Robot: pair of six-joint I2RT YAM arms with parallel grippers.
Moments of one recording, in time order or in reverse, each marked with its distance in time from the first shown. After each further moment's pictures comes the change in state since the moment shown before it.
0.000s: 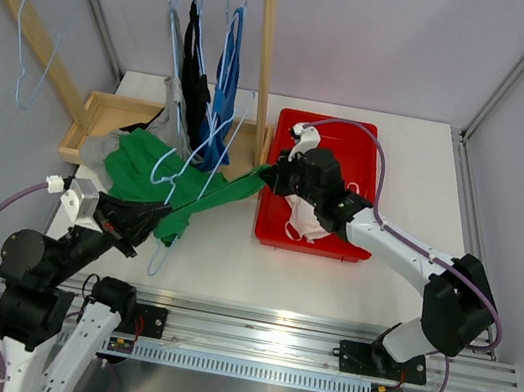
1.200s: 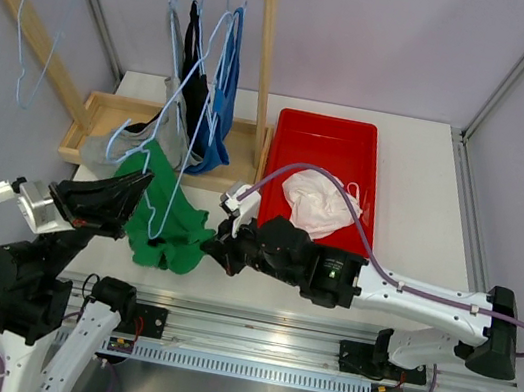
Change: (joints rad) left arm 0.000 0.046 -0.002 0.421 -0.107 -0.024; right arm 0.612 -0.214 0.073 -0.234 0.196 -0.052
